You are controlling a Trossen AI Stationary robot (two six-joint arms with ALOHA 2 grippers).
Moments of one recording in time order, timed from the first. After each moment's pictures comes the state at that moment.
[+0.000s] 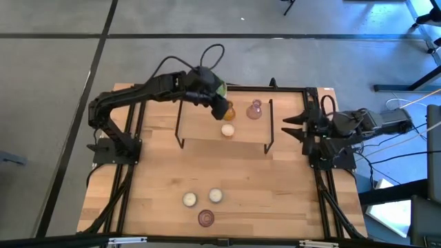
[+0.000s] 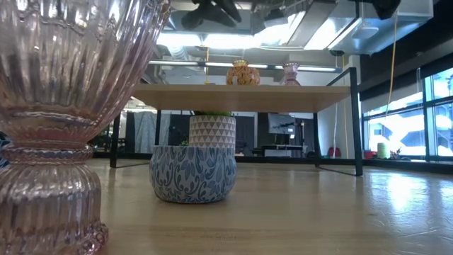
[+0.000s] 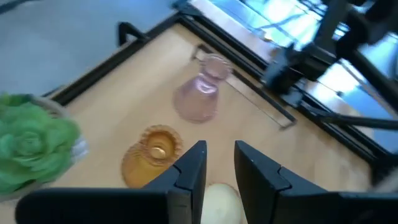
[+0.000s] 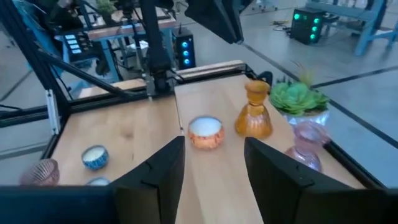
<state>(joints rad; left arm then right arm) 0.26 1.62 1.74 -0.76 -0.03 -0.46 0.30 0.62 0.86 -0.55 0.48 0.25</state>
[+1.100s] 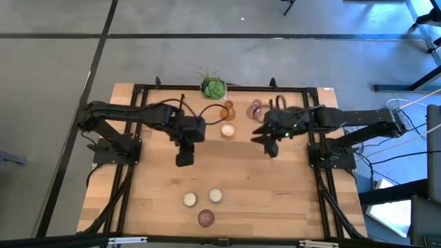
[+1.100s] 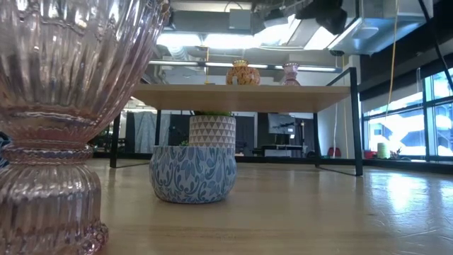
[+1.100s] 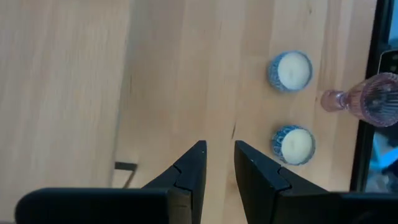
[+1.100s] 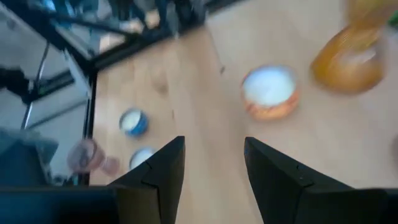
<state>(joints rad) -0.05 1.51 1.52 -1.21 0.09 -0.22 0.09 1.14 1.10 -0.57 0.04 0.47</state>
